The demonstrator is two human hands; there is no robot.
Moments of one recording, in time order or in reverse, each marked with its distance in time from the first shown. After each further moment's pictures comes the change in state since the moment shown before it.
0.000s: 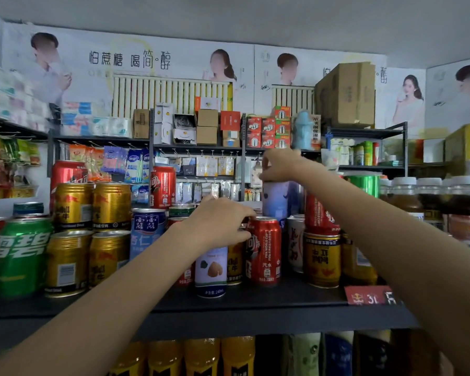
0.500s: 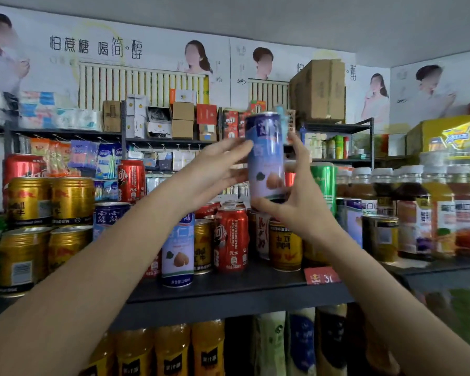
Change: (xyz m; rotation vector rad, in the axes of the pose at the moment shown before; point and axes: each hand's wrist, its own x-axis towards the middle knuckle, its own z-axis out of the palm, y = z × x) left_hand 0.019 0.043 -0.054 -1.746 0.188 -0.135; right_hand -0.152 0.020 0.018 0.900 0.433 -0.120
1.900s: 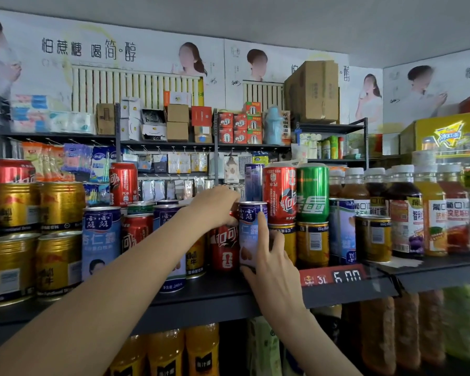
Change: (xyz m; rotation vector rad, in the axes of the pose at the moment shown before) left_hand 0.036 -0.067 -0.010 1.586 -0.146 0.053; right_hand -0.070 0.056 0.069 -0.712 0.025 0.191
